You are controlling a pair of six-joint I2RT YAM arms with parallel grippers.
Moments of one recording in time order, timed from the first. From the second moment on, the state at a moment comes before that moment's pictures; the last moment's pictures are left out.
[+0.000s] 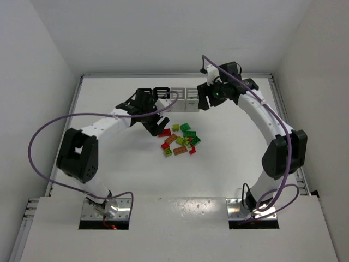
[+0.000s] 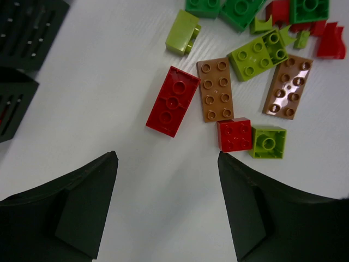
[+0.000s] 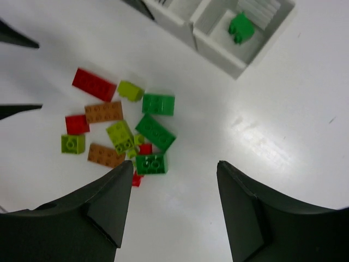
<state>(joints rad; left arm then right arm) -0.41 1.63 1.20 -0.47 0.32 0.42 0.31 1.74 1.60 -0.71 -0.28 -0.12</state>
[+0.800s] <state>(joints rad) -0.50 1.89 1.24 -0.31 0.15 0.55 0.27 1.67 1.42 -0.72 -0.36 -0.13</state>
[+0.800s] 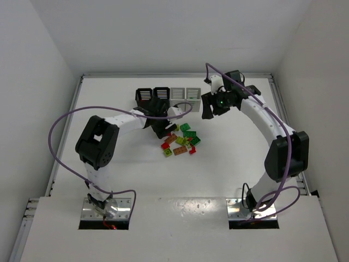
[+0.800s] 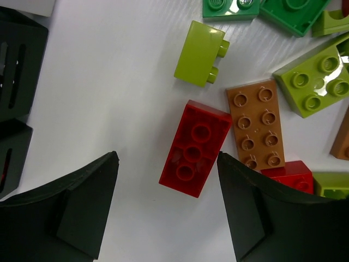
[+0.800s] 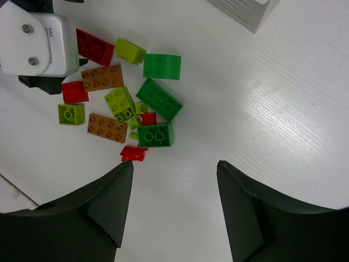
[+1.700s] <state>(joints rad) -0.48 1.77 1.21 -0.38 0.22 0.49 0.26 1.63 1.13 -0.64 -0.36 -0.14</state>
